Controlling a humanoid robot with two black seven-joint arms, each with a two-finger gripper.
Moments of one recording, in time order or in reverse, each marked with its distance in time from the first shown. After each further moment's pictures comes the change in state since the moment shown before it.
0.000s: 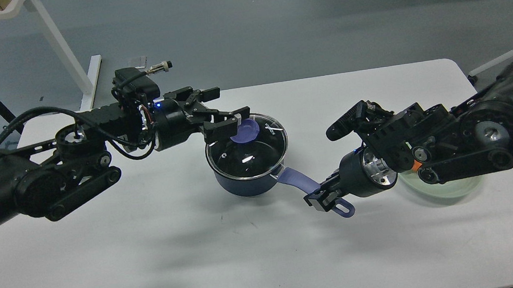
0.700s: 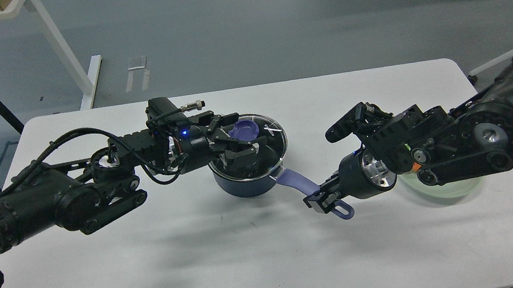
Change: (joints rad) left arm 0.017 -0.139 0.140 0.138 -0.010 0.124 -0.004; right arm -0.005 0.003 0.000 -0.001 -0.001 0.000 0.000
